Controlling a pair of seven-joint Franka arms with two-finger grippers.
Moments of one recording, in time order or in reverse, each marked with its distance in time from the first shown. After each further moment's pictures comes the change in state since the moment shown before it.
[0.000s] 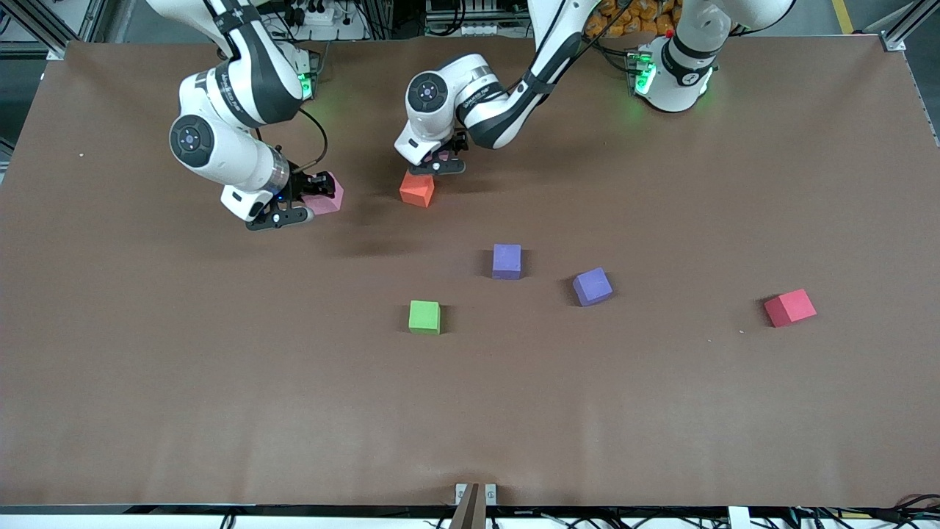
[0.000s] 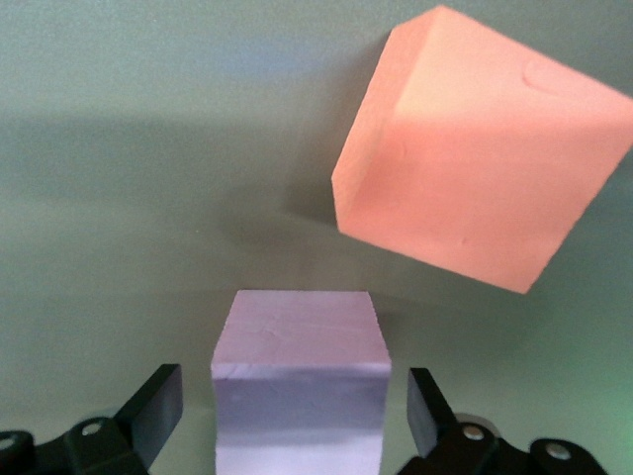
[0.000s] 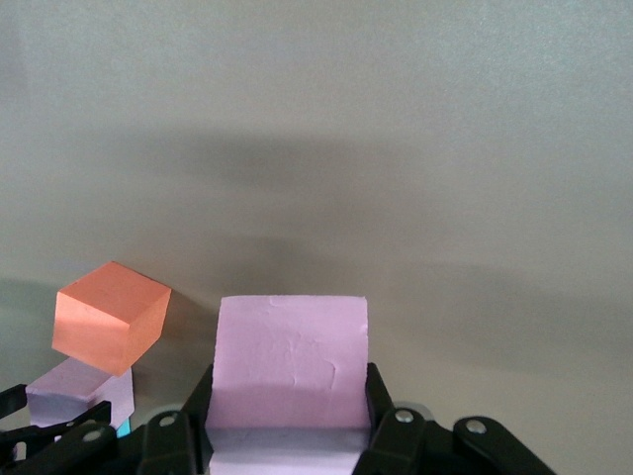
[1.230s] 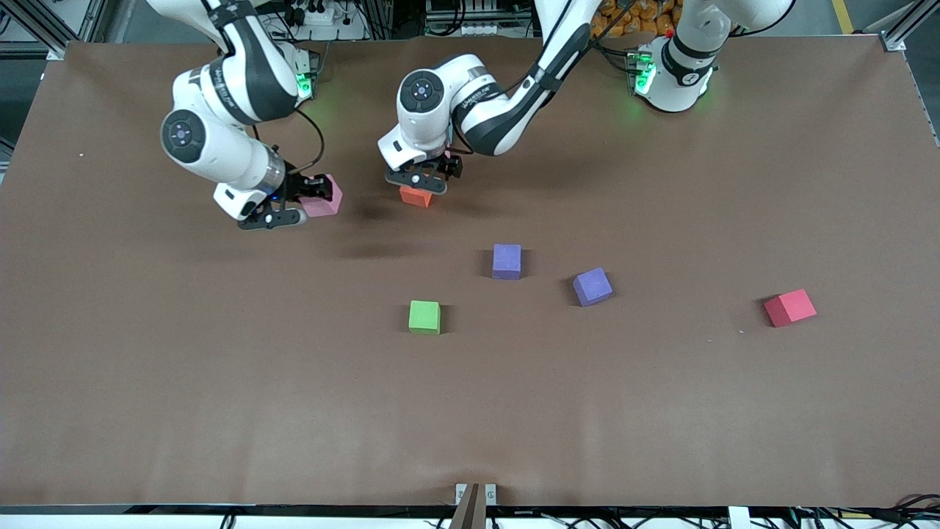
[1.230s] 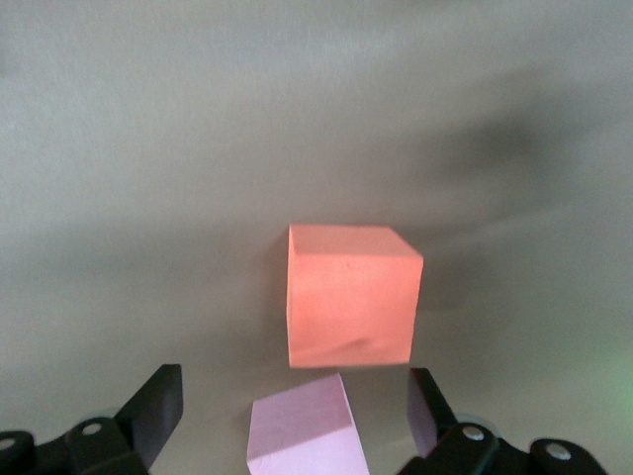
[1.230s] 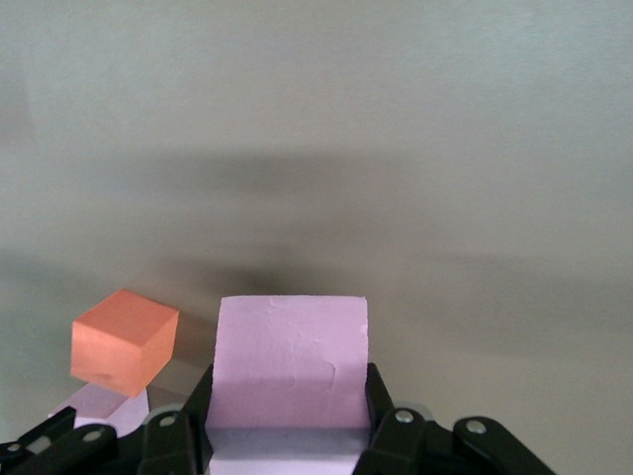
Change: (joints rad) left arm -0.036 -0.014 0.137 0.144 0.018 -0.070 0.377; right arm -0.042 -0.014 0.003 0.017 -0.005 -0.004 0.055
